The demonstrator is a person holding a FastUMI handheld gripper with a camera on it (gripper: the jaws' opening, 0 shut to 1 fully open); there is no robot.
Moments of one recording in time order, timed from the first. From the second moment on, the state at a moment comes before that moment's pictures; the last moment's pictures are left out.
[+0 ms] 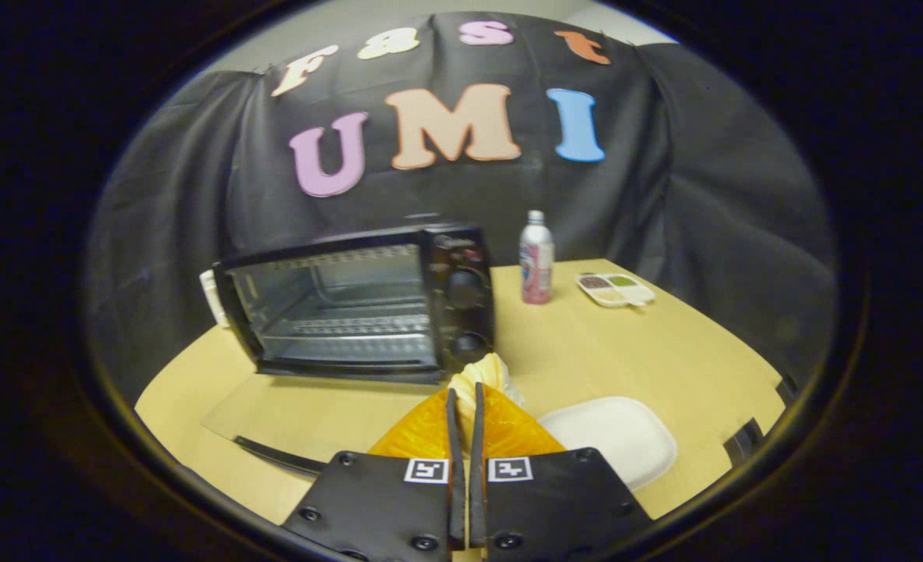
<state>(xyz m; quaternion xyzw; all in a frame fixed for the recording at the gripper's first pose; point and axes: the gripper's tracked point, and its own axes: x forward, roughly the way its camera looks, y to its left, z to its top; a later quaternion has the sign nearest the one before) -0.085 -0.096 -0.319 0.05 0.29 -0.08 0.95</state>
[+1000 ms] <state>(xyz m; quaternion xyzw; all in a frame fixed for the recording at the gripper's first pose) 0.076 0.001 -0.364 0.20 0.27 -0.10 0.94</state>
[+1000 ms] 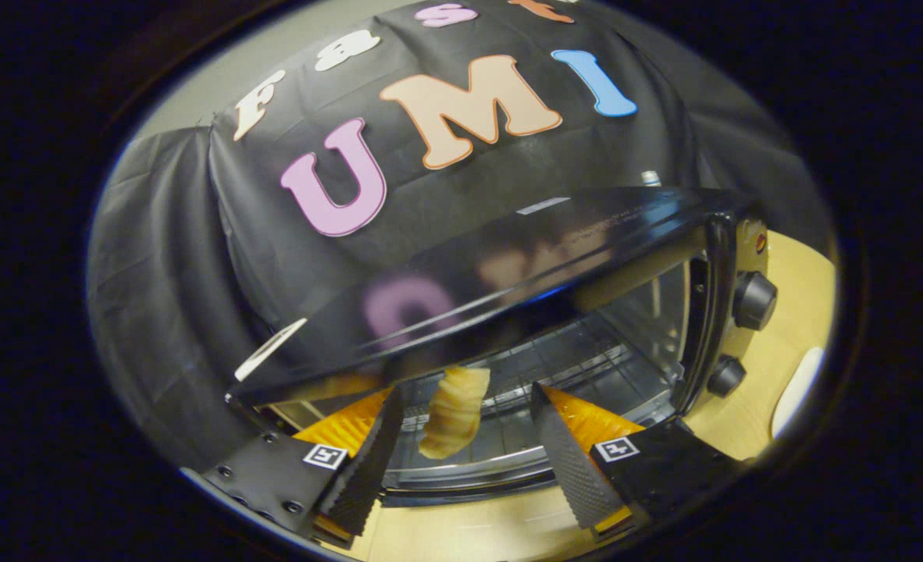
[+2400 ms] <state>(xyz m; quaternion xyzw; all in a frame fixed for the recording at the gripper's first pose) -0.146 0.039 -0.328 0.05 0.29 0.02 0.95</state>
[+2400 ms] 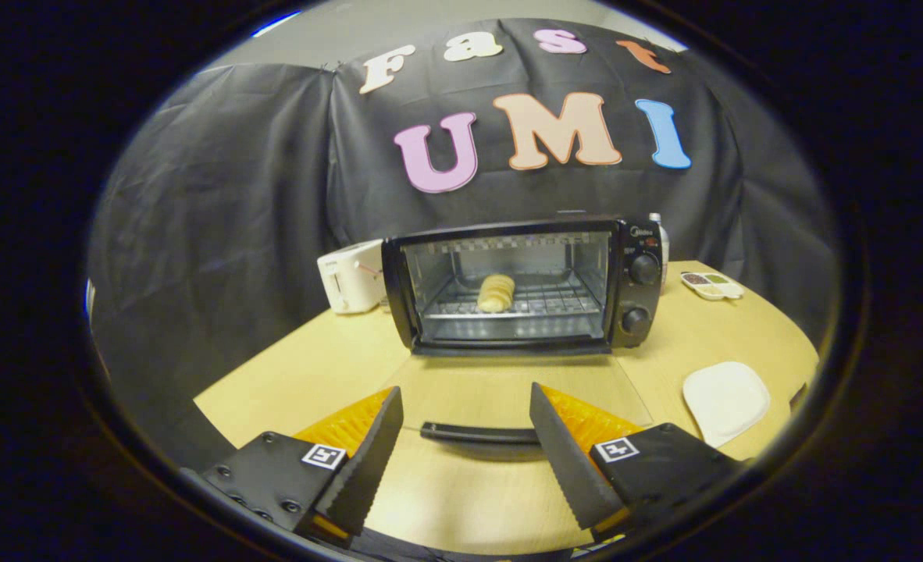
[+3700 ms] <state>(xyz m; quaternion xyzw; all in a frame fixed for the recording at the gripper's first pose) -0.130 0.027 -0.376 -0.01 0.31 -0.07 0.95</state>
